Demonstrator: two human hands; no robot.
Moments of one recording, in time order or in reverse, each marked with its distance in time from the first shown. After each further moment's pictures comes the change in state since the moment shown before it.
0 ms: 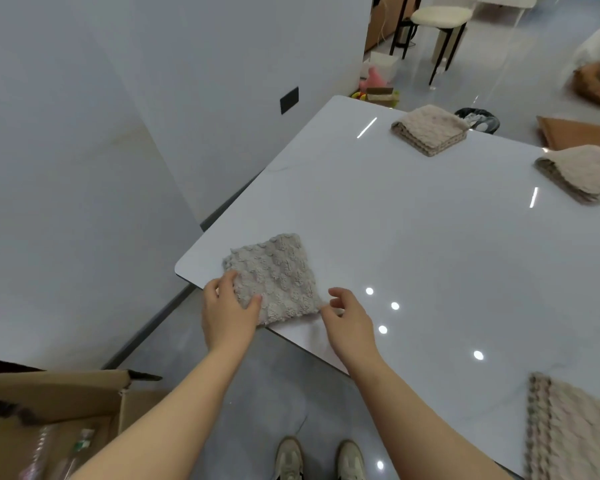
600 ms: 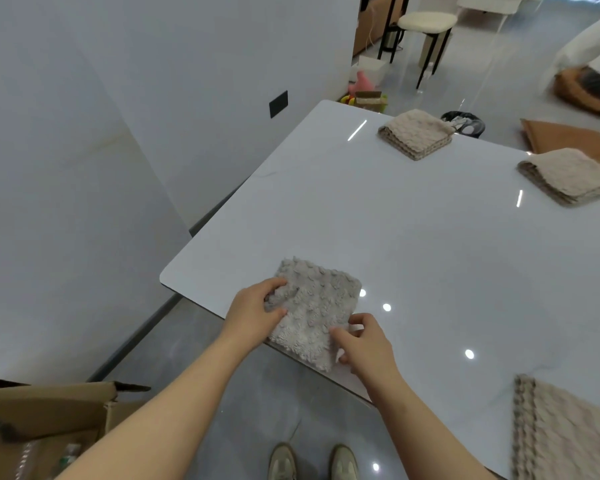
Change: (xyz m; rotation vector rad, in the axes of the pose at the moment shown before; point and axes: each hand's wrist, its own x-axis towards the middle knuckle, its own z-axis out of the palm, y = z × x) left_hand 0.006 0.031 0.015 0.063 -0.407 0.275; right_hand -0.005 0.024 -0.031 0.086 0.011 0.184
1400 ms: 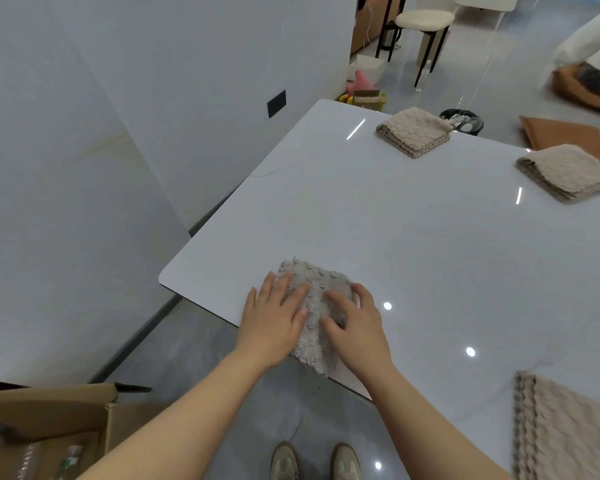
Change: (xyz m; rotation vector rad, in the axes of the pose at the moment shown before) left_hand -0.011 0.009 0.024 0.506 -0.089 0.190; right_hand 0.011 -0.011 0.004 -0.456 0.077 -0.363
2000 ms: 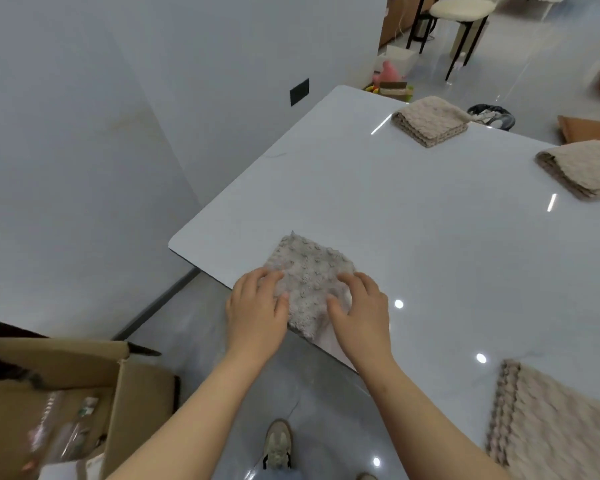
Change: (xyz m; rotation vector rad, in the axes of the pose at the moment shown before) left_hand -0.048 0.025 0.003 -0.286 0.368 -0.250; right_hand -0.025 0.009 -0.015 0.039 0.088 -0.076
